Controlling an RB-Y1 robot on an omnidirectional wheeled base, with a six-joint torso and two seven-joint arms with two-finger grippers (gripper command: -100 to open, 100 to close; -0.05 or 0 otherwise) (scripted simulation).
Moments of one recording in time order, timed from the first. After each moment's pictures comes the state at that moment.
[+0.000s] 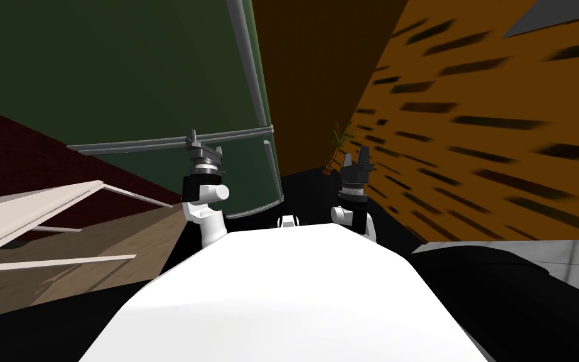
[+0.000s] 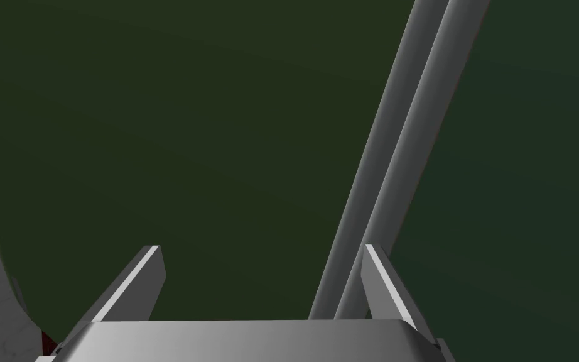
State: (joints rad) left arm -0.09 0.17 0.32 -2.15 0.21 0.19 0.16; right arm 0.46 0.01 -0.07 -2.38 0.10 -0.42 -0.10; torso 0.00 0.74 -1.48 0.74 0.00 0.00
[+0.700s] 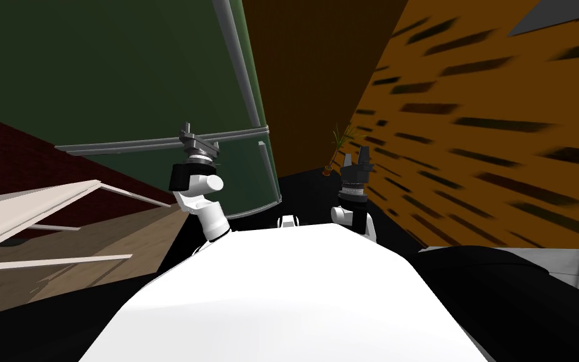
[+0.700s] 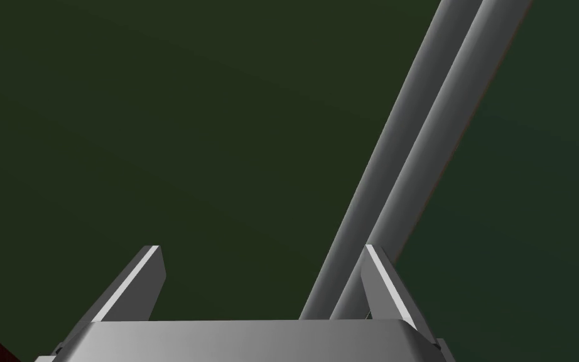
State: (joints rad) left arm -0.25 0.16 0.41 -2.12 0.25 0.39 0.18; right arm 0.46 0.01 -0.07 -2.38 0.10 -0.42 -0.10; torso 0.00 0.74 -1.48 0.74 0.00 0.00
